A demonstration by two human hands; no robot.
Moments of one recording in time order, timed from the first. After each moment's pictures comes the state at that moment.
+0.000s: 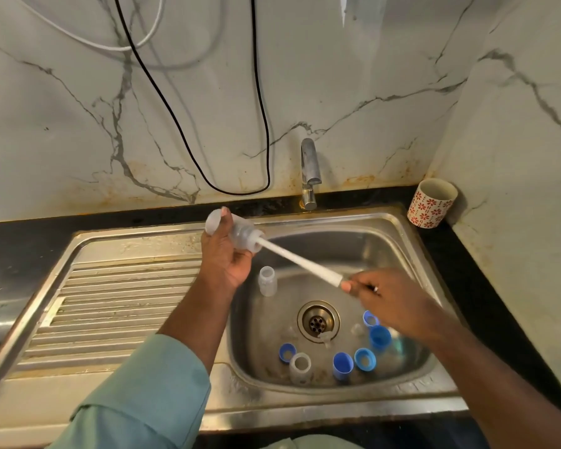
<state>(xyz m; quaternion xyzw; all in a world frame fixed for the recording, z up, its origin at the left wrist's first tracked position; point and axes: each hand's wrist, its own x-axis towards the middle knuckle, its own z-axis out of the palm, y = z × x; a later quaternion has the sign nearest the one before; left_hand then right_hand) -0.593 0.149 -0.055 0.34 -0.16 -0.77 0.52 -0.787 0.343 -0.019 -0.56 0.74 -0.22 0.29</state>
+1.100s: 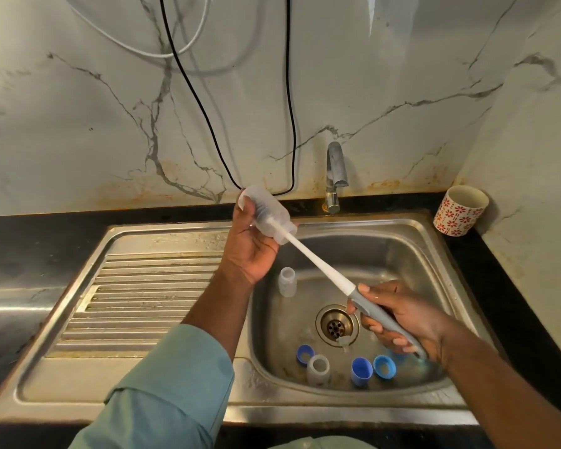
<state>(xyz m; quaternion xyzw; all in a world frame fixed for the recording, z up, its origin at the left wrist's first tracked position) -0.583 0.157 -0.031 0.21 -0.23 -0.83 0.47 -0.778 0.342 -0.031 -0.31 0.53 -0.39 0.68</state>
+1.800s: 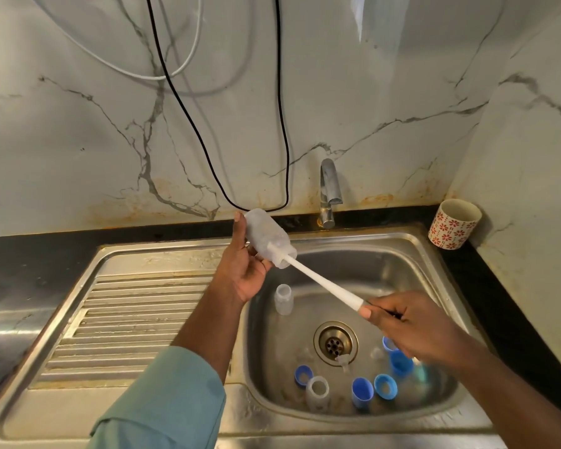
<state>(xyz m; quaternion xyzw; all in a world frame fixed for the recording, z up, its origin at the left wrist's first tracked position) -0.580 0.150 -0.027 0.33 -0.22 -0.81 0.43 -0.784 0.344 -0.018 -0.53 0.70 -0.32 0.36</state>
